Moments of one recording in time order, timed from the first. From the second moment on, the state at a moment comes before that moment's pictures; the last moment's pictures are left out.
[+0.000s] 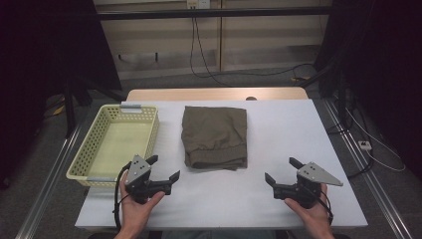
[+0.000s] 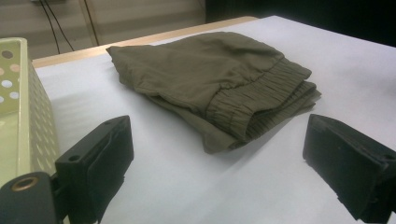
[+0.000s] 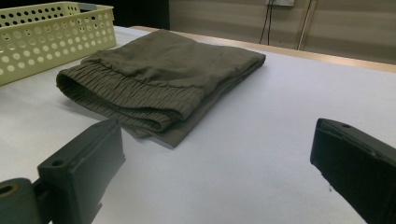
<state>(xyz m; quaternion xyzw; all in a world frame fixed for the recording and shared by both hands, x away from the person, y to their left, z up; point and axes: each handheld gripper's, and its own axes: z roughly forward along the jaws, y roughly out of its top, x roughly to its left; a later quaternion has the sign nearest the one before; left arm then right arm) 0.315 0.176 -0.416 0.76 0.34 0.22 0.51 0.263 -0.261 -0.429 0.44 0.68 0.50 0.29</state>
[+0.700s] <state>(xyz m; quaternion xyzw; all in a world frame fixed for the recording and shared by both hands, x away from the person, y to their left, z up) 0.333 0.164 -0.421 0.77 0.35 0.18 0.49 0.265 -0.260 -0.431 0.45 0.69 0.49 0.28</state>
